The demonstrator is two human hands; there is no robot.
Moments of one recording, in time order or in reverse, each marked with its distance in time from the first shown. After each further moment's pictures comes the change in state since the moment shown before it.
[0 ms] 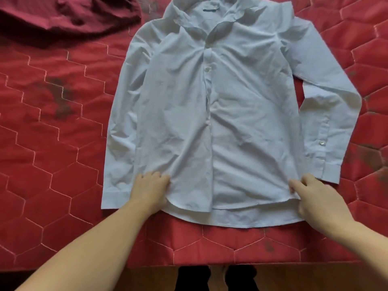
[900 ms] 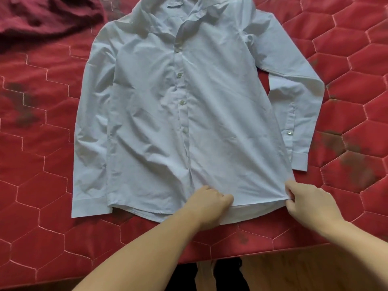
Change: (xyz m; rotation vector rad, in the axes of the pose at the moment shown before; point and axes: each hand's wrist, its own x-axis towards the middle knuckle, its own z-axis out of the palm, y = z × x) left_hand 0.006 0.181 -0.010 -0.069 0.042 0.678; right_hand -0.030 0.041 0.015 0.147 -0.064 0.202
